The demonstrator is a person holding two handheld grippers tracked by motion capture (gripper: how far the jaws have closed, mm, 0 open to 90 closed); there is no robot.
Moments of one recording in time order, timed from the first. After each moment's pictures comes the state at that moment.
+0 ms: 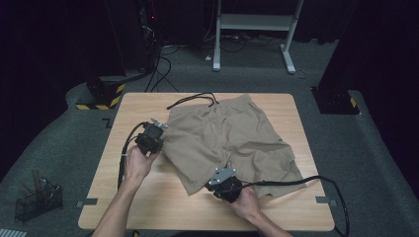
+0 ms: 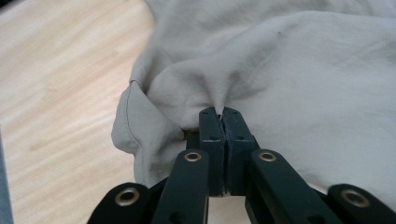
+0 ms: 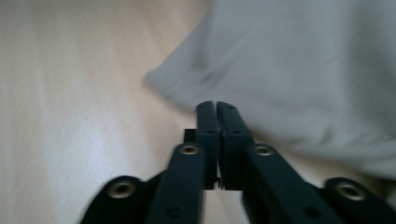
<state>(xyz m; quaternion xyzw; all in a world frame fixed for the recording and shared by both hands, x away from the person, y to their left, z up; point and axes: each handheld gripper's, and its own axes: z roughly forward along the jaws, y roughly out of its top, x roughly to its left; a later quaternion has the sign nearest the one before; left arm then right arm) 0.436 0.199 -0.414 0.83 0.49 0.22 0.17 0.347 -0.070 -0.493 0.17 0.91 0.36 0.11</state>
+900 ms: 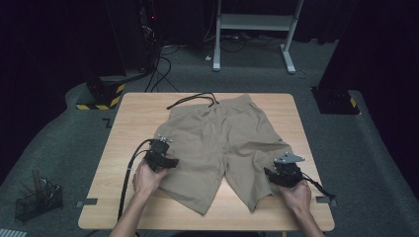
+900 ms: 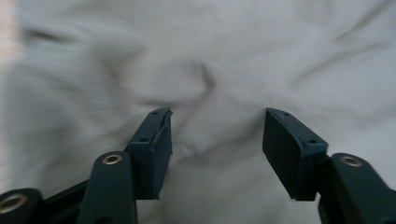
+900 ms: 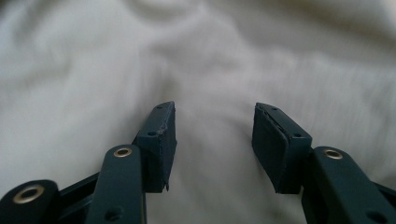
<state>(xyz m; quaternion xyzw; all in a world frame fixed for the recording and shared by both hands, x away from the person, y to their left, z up) 0.427 0.188 -0.489 0.81 0.53 0.12 0.23 0.392 -0.247 -0.508 0.43 0.82 0.30 0.21</state>
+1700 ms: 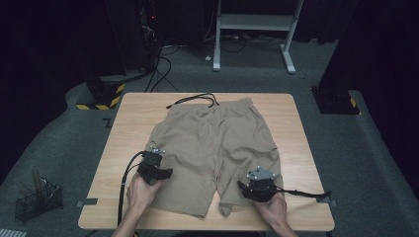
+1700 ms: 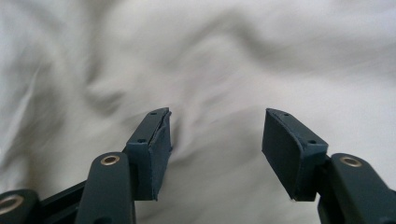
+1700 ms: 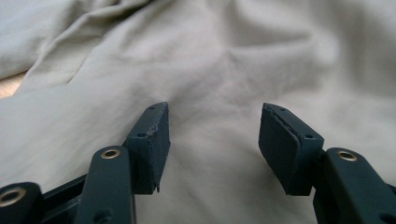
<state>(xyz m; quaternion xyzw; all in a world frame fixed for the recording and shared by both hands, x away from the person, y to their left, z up) 0.383 0.201 -0.490 0.78 0.54 0.14 0.27 0.348 -0.166 -0.517 0.36 0.85 0.33 0.22</state>
